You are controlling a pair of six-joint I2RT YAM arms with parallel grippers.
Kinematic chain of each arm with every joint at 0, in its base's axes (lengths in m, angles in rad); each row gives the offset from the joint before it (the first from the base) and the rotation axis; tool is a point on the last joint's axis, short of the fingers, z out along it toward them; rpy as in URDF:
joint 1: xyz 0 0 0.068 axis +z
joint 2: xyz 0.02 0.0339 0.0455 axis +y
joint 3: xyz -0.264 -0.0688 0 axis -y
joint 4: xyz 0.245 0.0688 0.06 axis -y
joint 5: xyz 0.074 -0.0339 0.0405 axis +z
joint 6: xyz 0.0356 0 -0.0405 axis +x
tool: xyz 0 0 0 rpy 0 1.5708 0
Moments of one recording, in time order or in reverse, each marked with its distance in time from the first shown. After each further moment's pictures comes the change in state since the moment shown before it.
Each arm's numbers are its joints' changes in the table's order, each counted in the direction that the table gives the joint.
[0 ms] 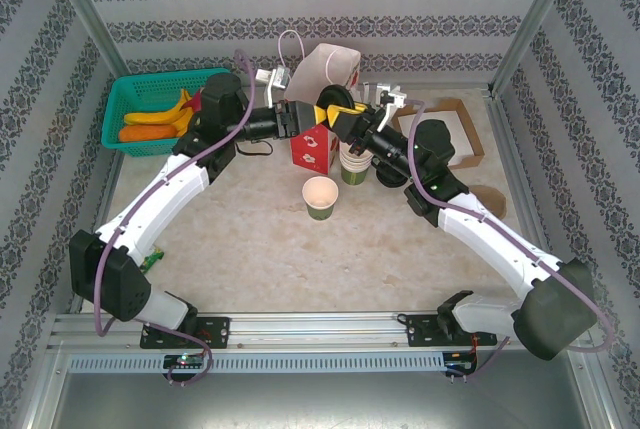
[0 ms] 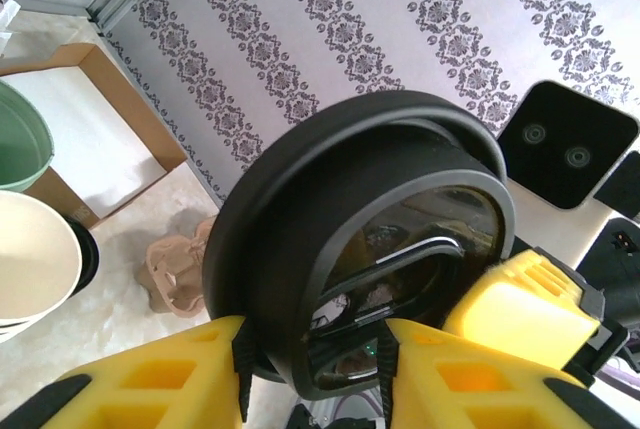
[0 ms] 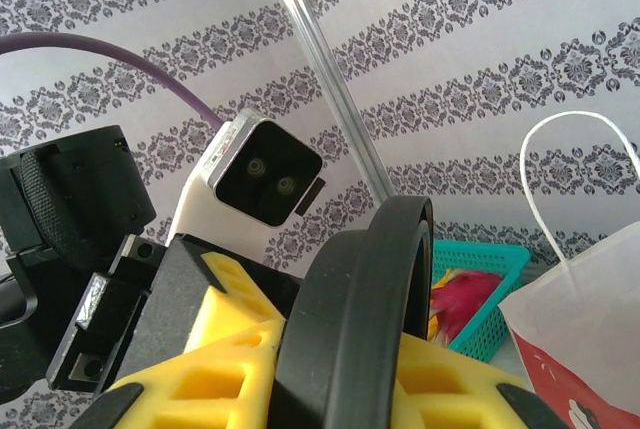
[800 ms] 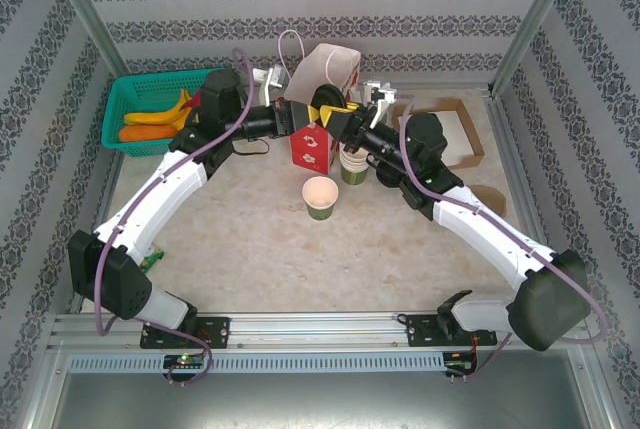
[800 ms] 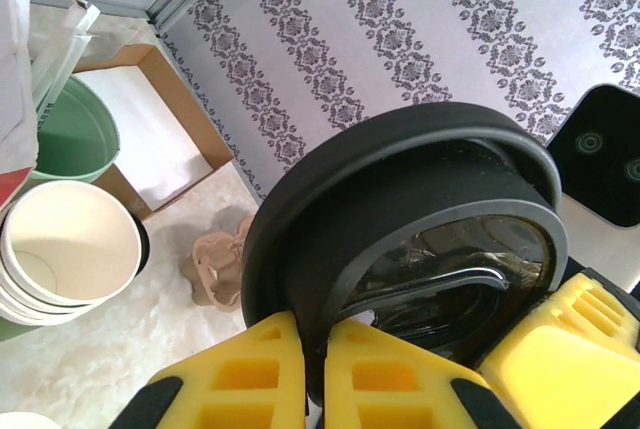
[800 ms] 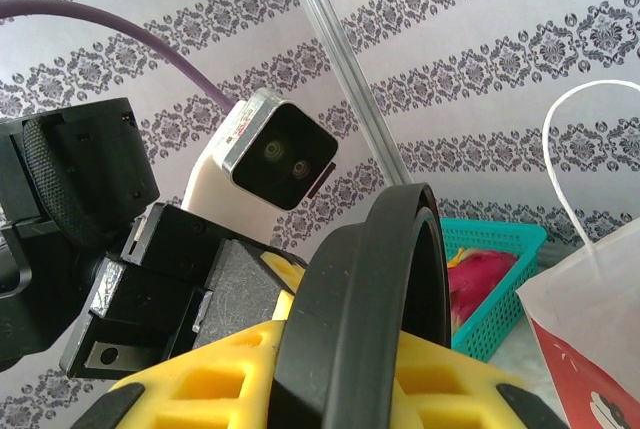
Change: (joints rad) left arm 0.013 0.005 0.041 -0.139 0.062 0.062; right arm 0.006 0.054 0.051 -0.043 0.047 0.002
